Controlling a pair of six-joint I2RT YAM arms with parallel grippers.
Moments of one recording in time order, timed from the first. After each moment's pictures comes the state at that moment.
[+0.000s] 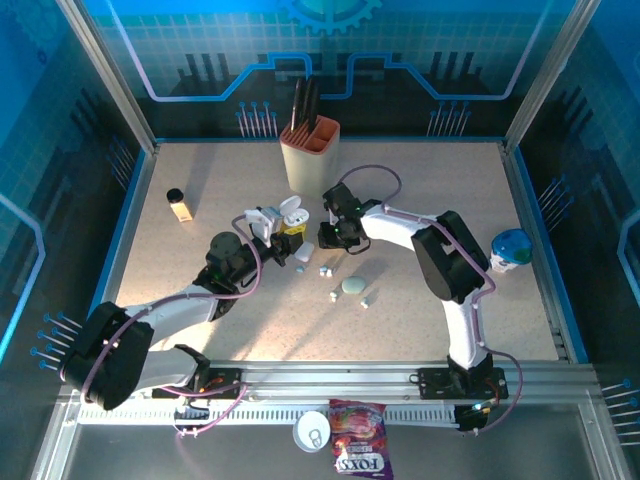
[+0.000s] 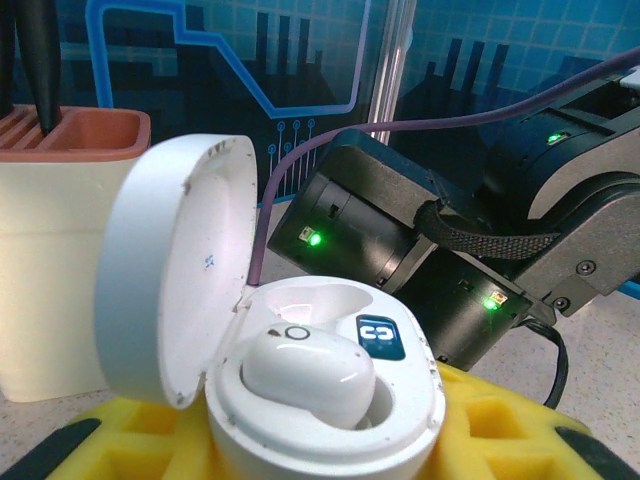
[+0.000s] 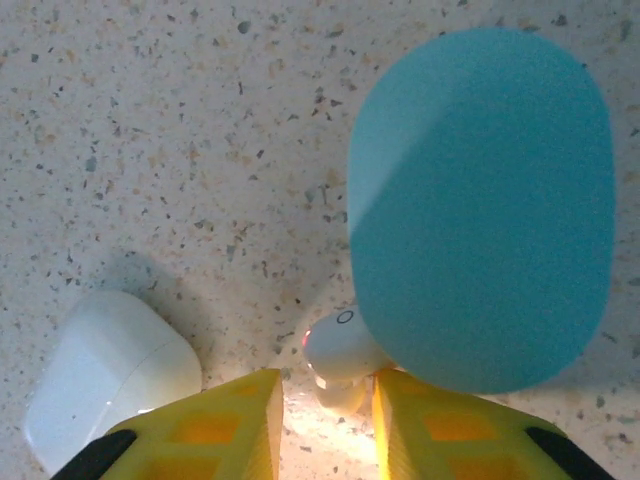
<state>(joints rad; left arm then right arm) -0.45 1.25 0.41 0.84 0.29 -0.12 0.61 2.08 1.43 -0.46 -0.12 0.49</state>
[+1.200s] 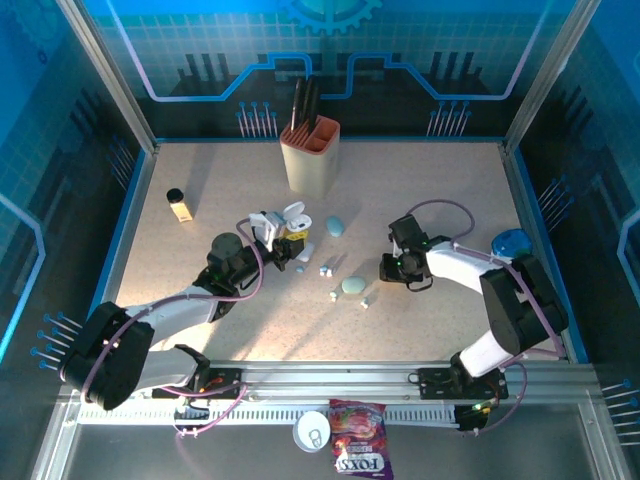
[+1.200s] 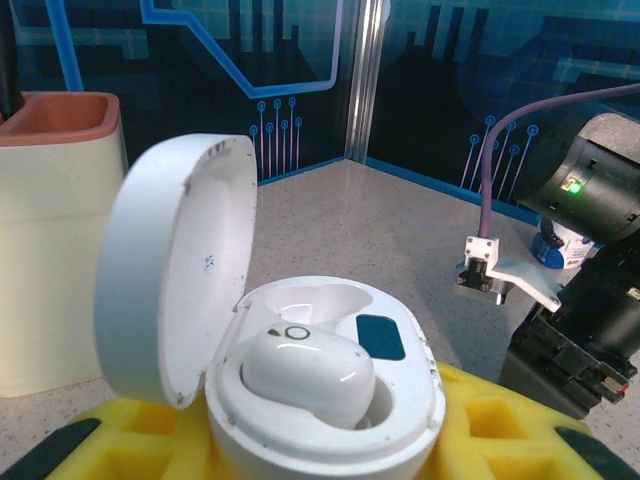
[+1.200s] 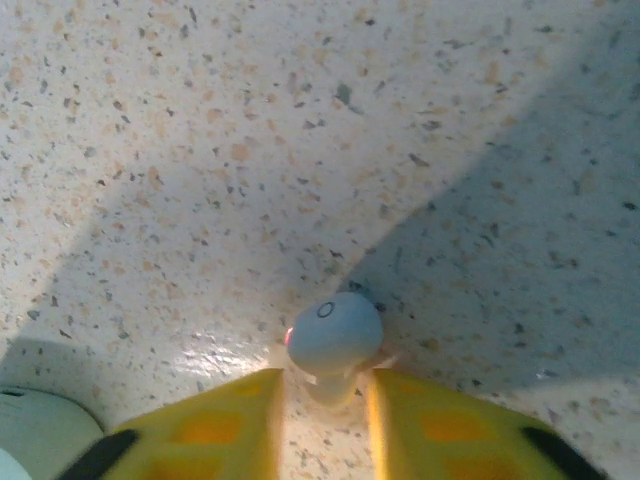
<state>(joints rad) -0.45 1.25 0.40 0.81 0.34 -0.06 0.40 1.55 0.77 -0.44 -0.08 0.46</state>
